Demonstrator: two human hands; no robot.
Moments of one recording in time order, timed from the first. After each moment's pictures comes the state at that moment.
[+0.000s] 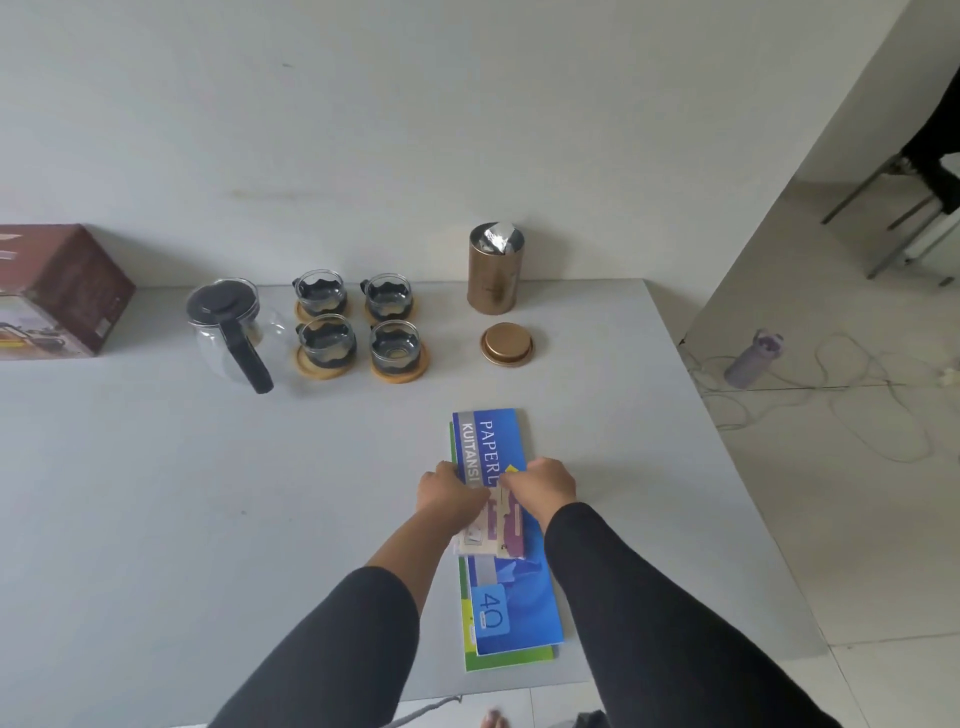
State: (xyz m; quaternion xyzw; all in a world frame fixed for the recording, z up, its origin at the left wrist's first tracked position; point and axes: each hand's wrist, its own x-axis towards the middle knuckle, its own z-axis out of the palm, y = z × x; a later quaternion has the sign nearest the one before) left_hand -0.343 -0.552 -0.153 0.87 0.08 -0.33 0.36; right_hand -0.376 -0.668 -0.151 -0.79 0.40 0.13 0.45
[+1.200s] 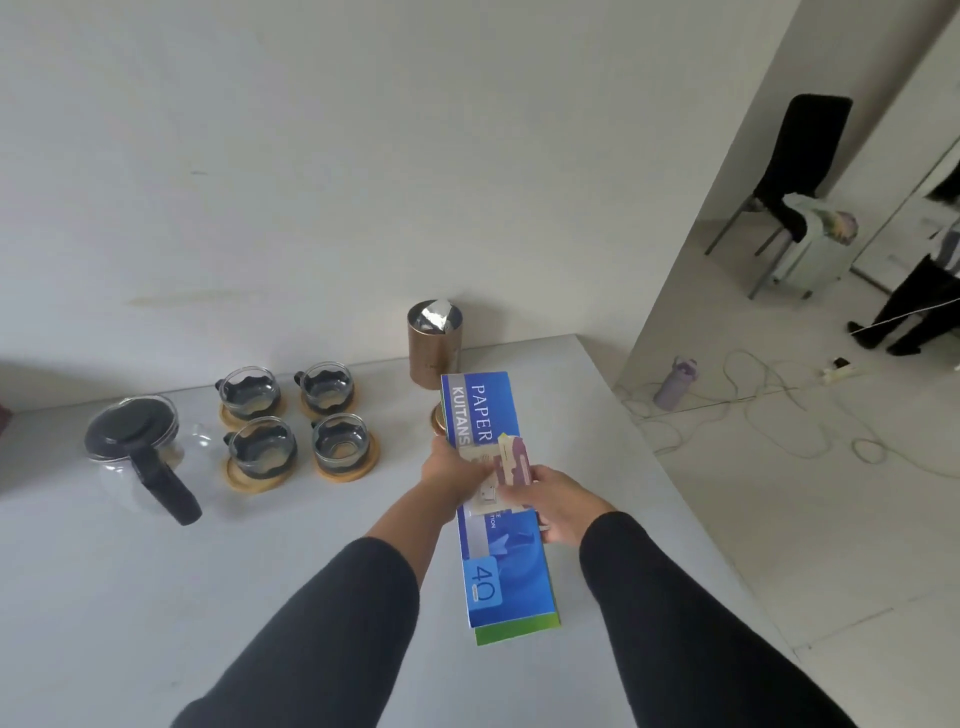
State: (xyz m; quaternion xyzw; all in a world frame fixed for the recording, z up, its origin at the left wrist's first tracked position) left_hand -0.247 -0.624 -0.101 0.78 0.01 -0.34 0.52; right_hand -0.345 -0.728 -0.092 -0.65 0.37 0.14 0.66
